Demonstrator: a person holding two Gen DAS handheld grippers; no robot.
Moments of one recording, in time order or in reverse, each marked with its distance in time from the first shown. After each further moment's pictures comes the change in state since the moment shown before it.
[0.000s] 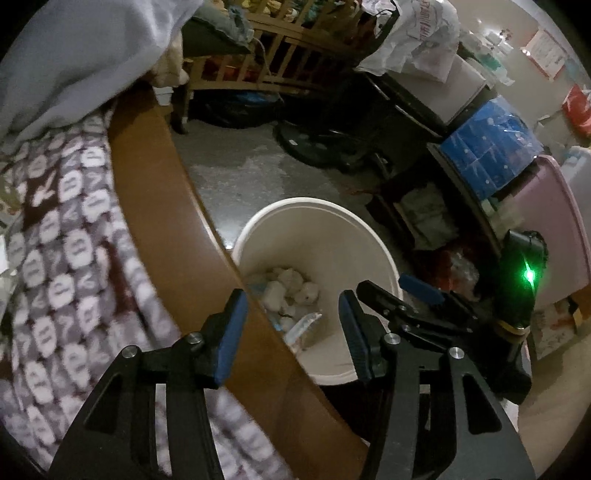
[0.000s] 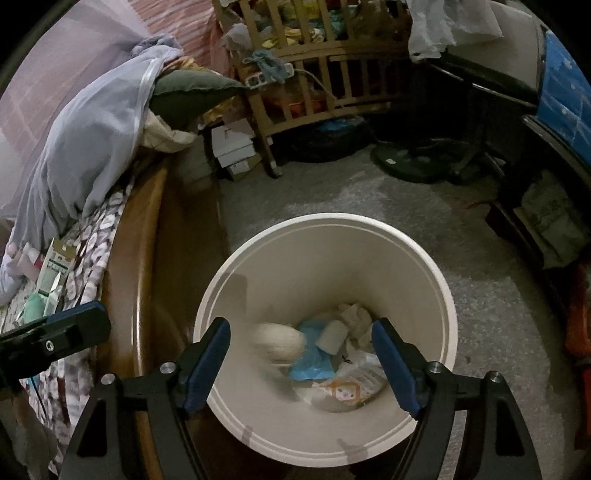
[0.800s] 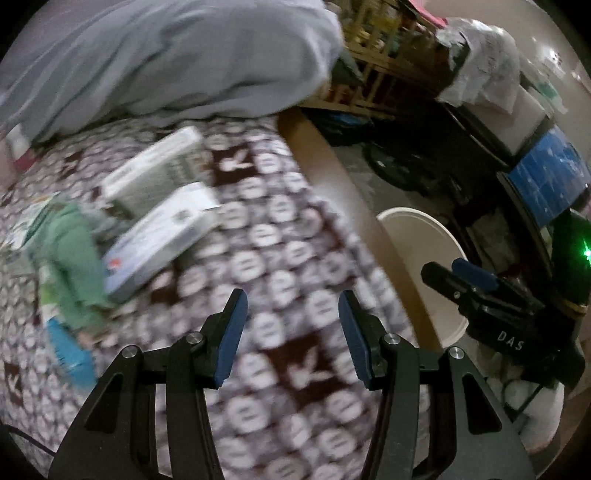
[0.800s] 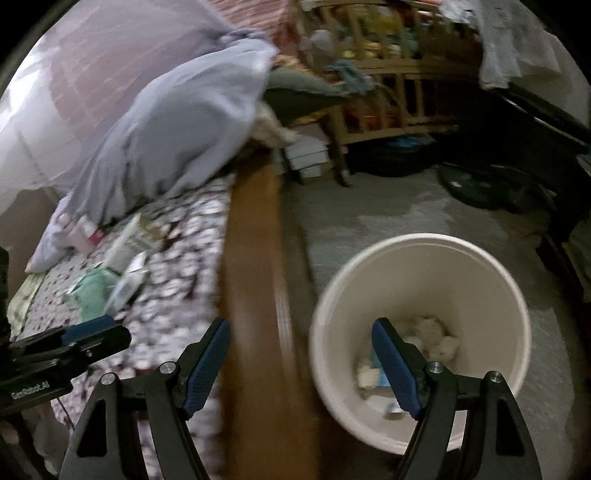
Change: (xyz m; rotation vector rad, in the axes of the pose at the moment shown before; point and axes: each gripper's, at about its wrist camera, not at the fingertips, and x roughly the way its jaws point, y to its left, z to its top) left arm -0.103 0.082 -0.057 -0.123 -0.081 0.287; right arm -0.024 0.103 -0.008 -0.130 -0.027 0.195
